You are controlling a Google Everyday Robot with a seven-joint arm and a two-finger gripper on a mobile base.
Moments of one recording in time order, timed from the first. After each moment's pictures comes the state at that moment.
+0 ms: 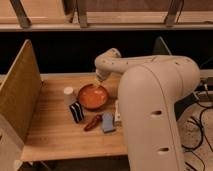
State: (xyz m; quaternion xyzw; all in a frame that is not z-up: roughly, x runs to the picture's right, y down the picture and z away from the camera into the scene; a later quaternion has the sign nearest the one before) arm -0.023 -0.059 0.900 -0.16 -0.03 0.31 0.94
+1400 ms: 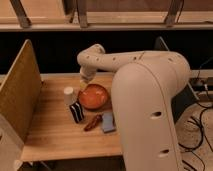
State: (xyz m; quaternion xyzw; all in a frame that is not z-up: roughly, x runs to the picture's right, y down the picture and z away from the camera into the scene) arm -0.115 -0.039 0.858 -0.22 -0.08 0.21 0.95
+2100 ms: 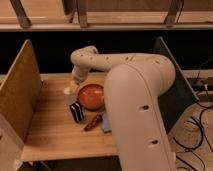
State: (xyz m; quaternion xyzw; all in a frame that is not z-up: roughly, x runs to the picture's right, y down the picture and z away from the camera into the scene) arm -0.168 -0.021 0.858 -0.28 -0.10 0.24 0.92
